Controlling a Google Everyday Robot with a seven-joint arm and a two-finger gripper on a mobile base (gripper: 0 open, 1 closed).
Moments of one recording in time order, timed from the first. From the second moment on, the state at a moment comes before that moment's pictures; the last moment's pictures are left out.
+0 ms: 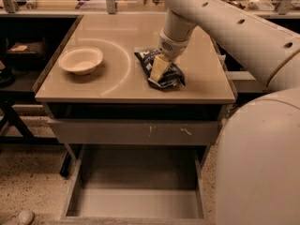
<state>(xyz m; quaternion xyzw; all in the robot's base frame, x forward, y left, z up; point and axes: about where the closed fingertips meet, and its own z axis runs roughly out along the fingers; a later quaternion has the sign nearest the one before) 0.692 -0.061 0.816 -0.47 0.87 0.03 0.13</state>
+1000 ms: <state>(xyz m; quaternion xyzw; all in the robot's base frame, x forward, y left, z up) 0.651 -0.074 0.848 -0.49 0.86 0.05 0.14</state>
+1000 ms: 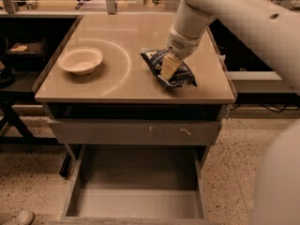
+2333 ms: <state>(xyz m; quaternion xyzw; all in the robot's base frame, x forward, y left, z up) 0.491 -0.097 0.888 -0.50 0.86 0.05 0.12</state>
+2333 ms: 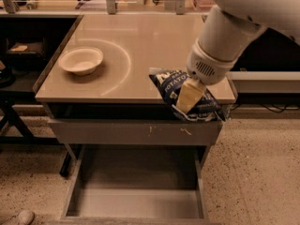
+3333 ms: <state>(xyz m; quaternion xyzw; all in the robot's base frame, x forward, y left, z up) 0.428 -0.104 0.824 -0.48 0.87 0.09 0.06</state>
